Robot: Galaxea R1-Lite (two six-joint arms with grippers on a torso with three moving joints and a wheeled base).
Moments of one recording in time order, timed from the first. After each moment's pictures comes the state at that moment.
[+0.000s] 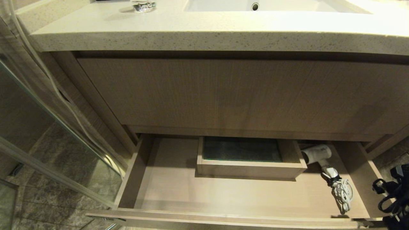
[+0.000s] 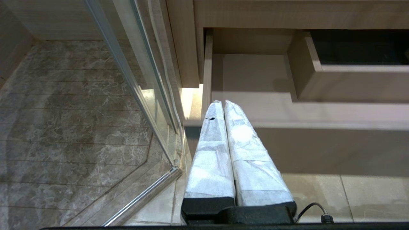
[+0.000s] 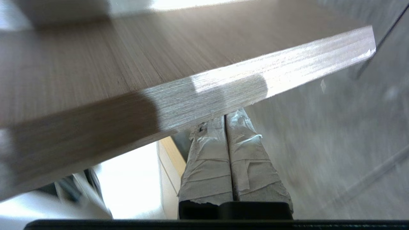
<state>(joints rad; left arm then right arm) 0.00 0.00 0.00 0.00 0.00 0.00 -0.38 1.85 -0.42 -0.32 -0.43 -0.40</state>
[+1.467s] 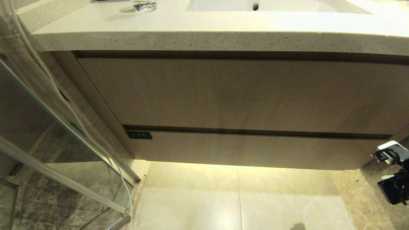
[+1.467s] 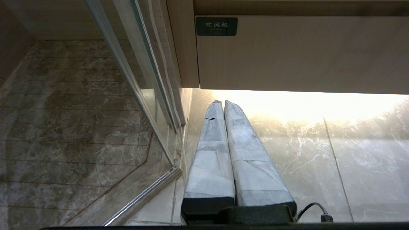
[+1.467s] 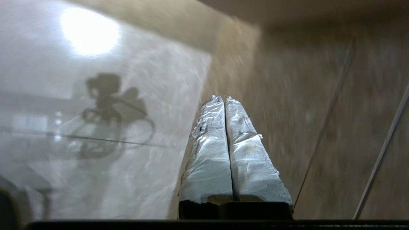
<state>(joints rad) 0.00 0.00 0.00 0.00 0.00 0.00 -0.30 1.51 -0.38 -0.52 -0.11 -0.65</state>
